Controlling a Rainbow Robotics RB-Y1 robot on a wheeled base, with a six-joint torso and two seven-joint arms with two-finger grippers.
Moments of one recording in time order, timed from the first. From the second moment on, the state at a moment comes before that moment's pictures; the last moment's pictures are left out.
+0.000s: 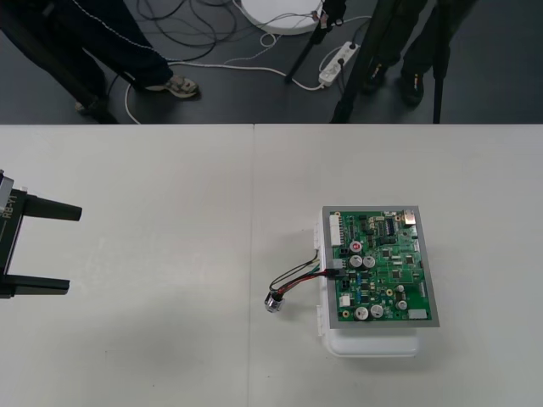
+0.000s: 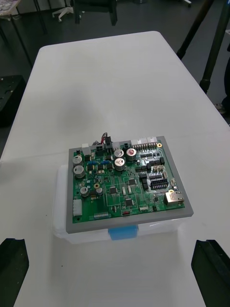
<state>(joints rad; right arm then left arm) 0.19 -1.14 -0.39 -1.71 0.88 -1.56 0.02 0.04 0.93 0.31 -1.88 -1.21 -1.53 0.33</state>
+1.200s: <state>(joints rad) 0.19 -1.14 -0.38 -1.70 0.90 -1.56 0.02 0.04 0.93 0.31 -1.88 -1.21 -1.53 0.33</state>
